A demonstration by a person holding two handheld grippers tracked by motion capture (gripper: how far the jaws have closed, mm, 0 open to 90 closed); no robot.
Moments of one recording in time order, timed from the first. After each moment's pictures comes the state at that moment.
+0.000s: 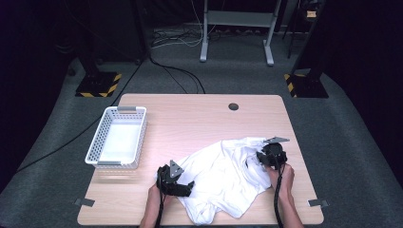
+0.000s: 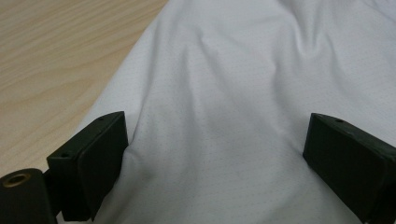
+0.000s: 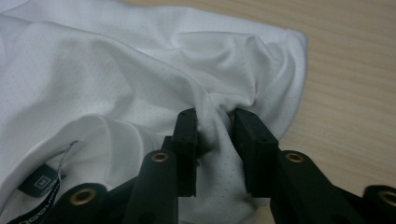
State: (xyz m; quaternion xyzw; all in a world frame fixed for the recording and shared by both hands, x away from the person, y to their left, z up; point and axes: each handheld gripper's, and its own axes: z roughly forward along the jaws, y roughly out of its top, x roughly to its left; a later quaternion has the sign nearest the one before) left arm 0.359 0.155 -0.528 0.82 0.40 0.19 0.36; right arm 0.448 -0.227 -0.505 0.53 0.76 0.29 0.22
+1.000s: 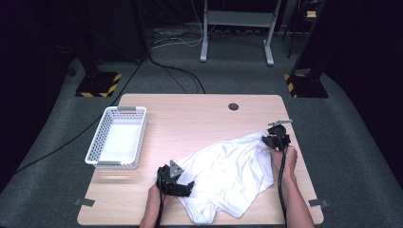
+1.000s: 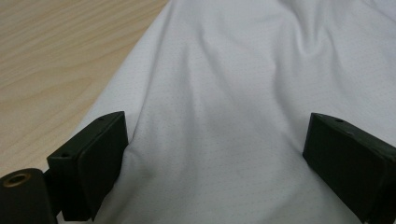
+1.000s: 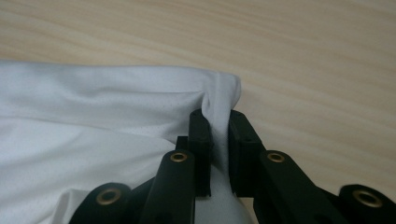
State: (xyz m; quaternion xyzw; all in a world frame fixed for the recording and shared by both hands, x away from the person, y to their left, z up) left arm 0.359 0.155 -0.528 0.82 0.40 0.19 0.36; right arm 0.516 -0.249 -0.492 0.55 0.76 0.27 0.22
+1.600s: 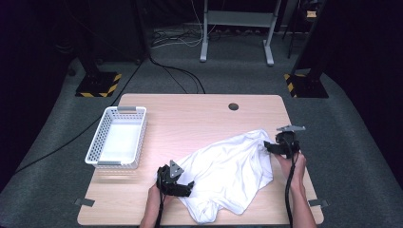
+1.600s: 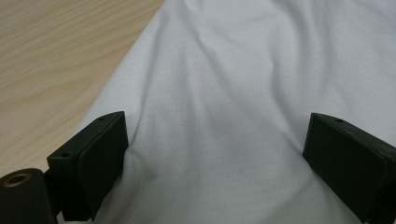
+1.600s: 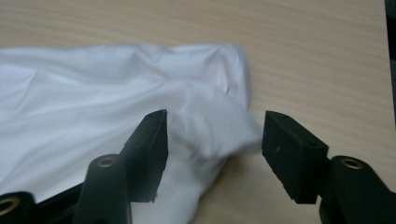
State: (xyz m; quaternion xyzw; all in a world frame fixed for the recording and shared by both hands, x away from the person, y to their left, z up) left arm 0.359 0.155 -0.528 0.82 0.40 0.19 0.36; right arm 0.451 -0.258 -0.465 0.53 0.75 0.32 0.23
